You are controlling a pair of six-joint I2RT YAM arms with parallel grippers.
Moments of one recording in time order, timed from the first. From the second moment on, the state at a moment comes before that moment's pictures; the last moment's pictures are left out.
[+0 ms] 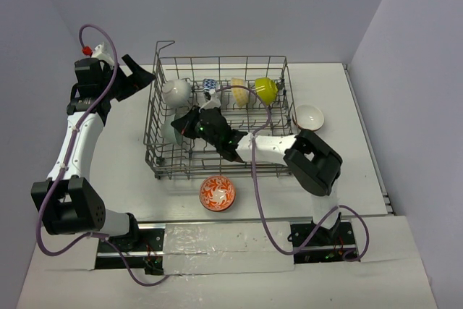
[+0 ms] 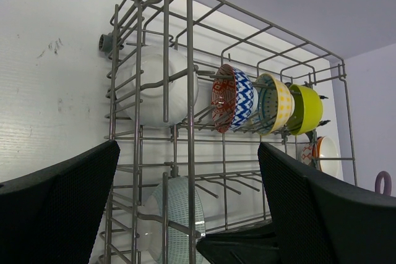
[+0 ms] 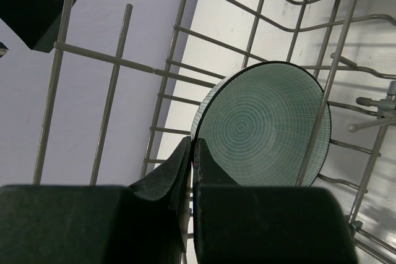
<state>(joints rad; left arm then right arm) 0.09 1.40 1.26 -0.27 0.40 -0.52 0.93 1.92 1.23 0.49 0.14 1.01</state>
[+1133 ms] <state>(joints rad) 0.09 1.40 1.26 -0.27 0.43 -0.54 0.87 1.83 1.12 0.47 0.16 1.00</state>
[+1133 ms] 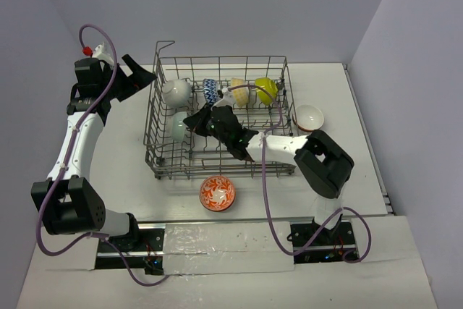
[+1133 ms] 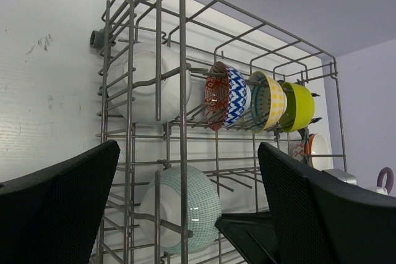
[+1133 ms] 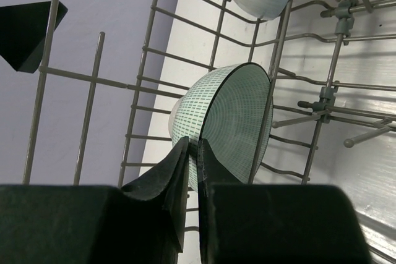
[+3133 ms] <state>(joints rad) 0.08 1.46 1.26 -0.27 0.43 -0.54 0.81 1.95 1.59 -0.20 -0.13 0.49</state>
